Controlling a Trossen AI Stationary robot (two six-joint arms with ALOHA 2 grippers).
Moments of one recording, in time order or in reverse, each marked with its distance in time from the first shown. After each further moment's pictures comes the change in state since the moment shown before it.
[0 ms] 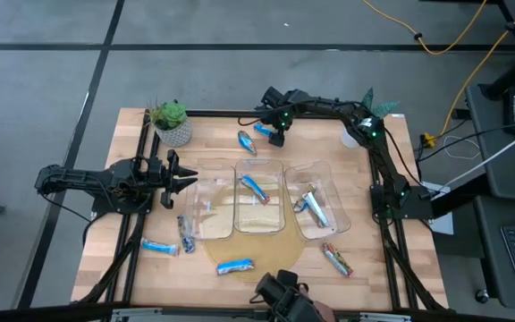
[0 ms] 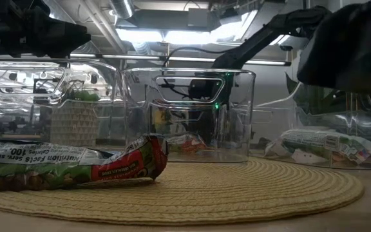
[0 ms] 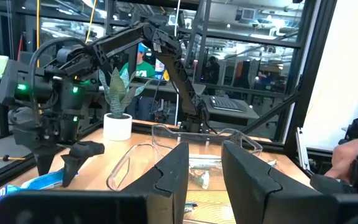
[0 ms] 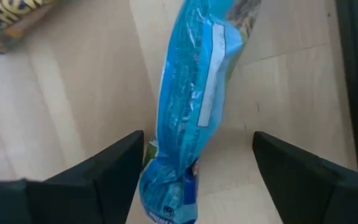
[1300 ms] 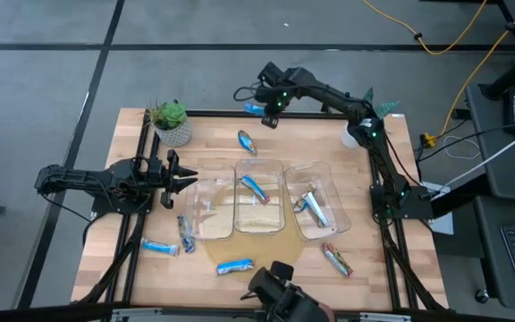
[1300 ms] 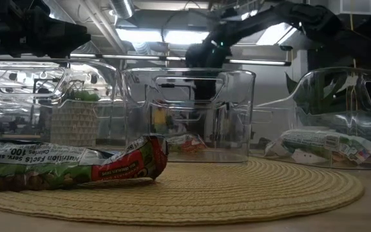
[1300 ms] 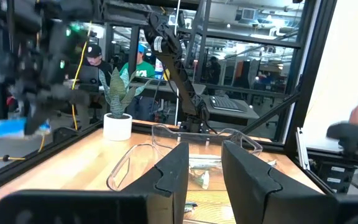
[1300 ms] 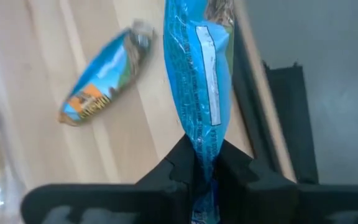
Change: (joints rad) left arm 0.000 0.000 0.000 0.000 0.000 0.000; right arm 0.006 -0.003 0.411 -0.262 0.006 0.050
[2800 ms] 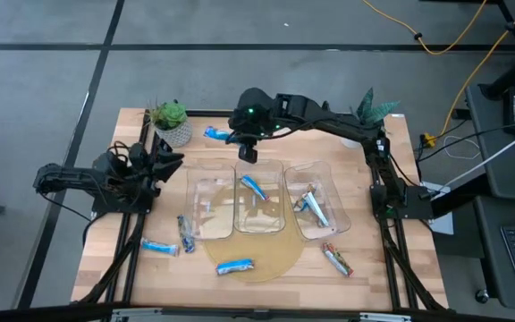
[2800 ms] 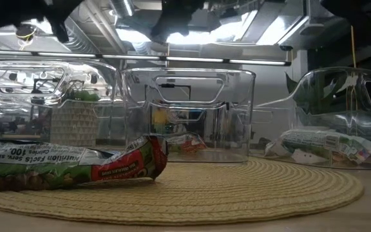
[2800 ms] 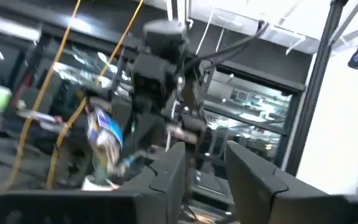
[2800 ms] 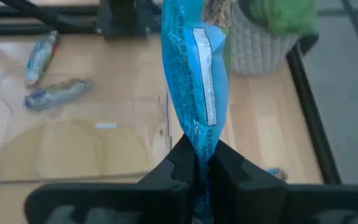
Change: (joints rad) left arm 0.000 0.034 0.117 0.214 -0.077 -0.147; right arm 0.409 -0.182 0.095 0.126 0.018 0.188
